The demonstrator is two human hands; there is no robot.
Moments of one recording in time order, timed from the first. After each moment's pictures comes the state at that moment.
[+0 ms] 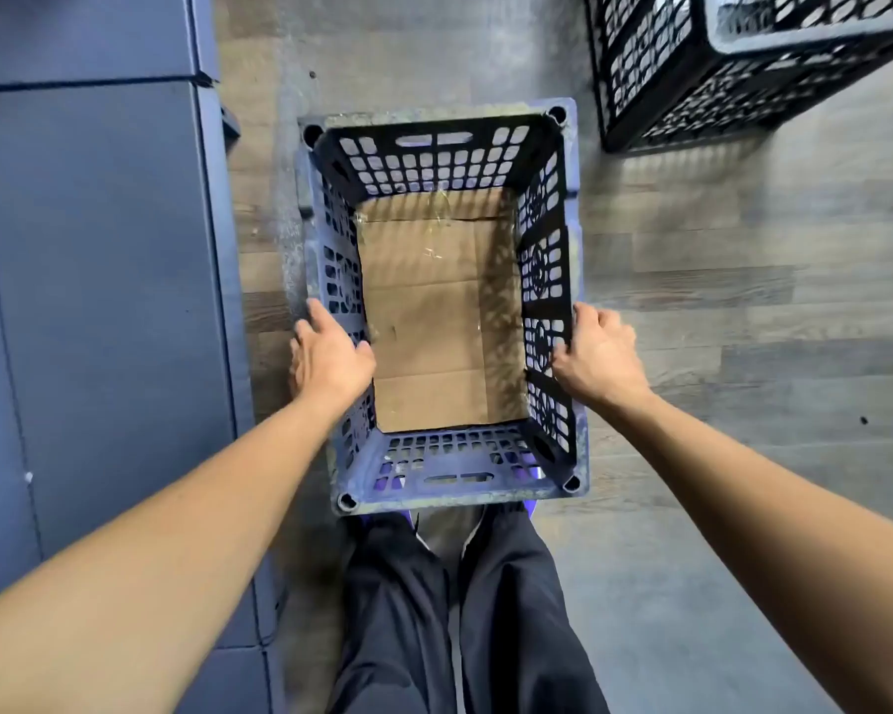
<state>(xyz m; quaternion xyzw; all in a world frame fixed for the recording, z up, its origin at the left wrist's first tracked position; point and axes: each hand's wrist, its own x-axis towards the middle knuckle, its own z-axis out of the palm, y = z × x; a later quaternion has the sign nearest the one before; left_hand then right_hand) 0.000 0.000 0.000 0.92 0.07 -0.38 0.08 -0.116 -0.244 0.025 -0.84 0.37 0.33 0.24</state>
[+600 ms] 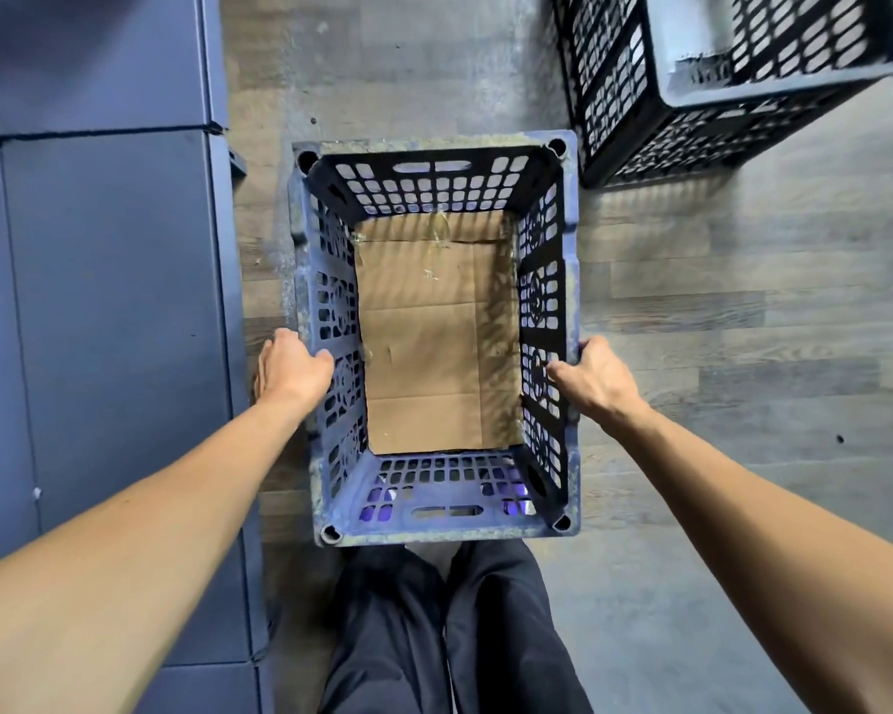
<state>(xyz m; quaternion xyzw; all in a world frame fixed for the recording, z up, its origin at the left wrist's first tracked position) 0.023 0.015 0.021 0.92 0.14 -0.34 0.13 -0.129 -0.273 0.025 -0.75 0.48 0.30 0.35</state>
